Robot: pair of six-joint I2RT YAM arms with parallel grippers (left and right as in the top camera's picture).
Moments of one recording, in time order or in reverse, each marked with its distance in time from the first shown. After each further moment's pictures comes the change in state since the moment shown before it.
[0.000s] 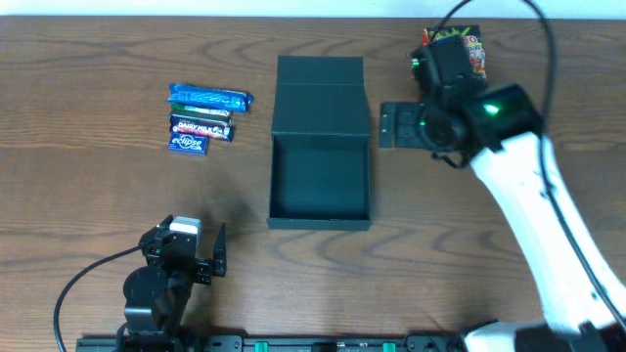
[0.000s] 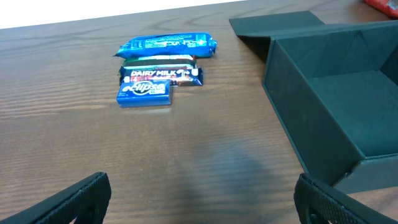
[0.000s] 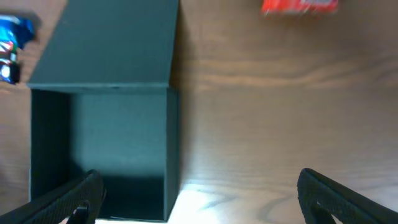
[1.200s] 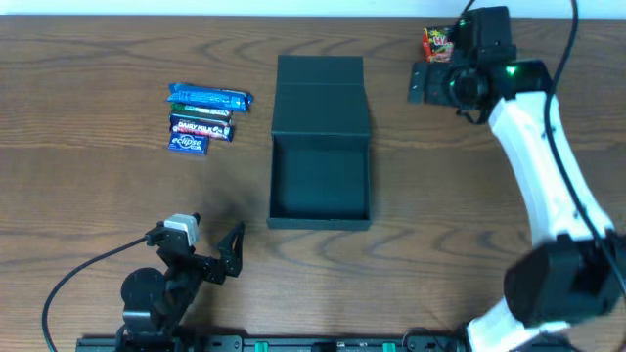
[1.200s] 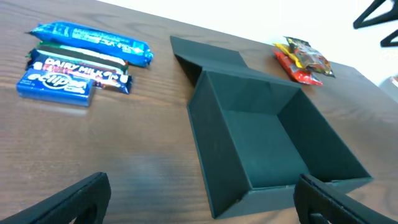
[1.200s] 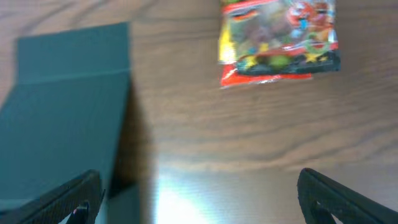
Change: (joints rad) left arm 0.000 0.009 -0.010 0.098 0.231 -0.364; right arm -0.272 0.268 0.000 0.352 -0.116 -0.119
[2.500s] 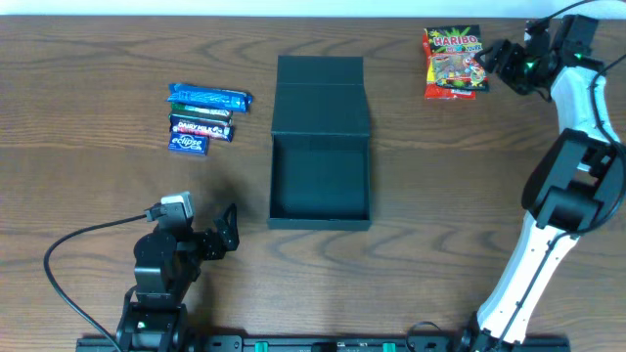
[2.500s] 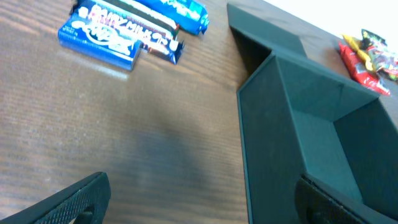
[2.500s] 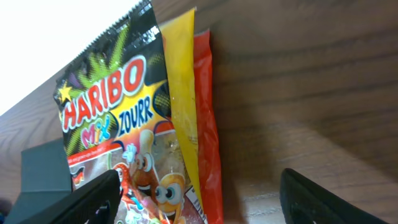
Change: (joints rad) left arm 0.000 0.469 -0.003 0.300 -0.137 -0.108; right arm -0.404 0.650 0.429 0.232 -0.561 -0.016
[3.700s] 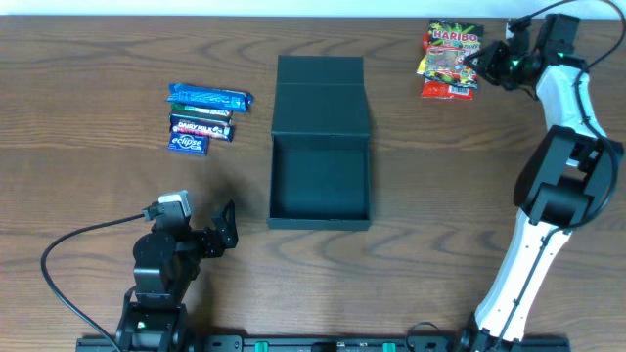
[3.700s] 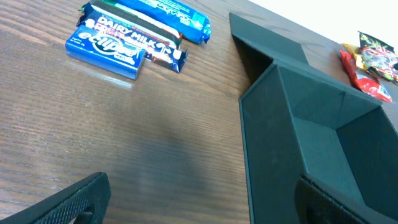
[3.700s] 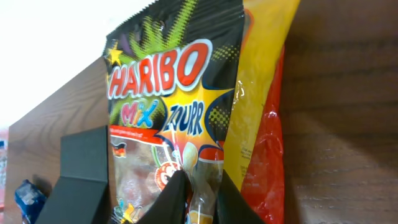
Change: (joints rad) left arm 0.000 0.001 0.000 0.018 -0.021 0.000; right arm 0.043 0.024 0.029 0.009 -0.100 0.047
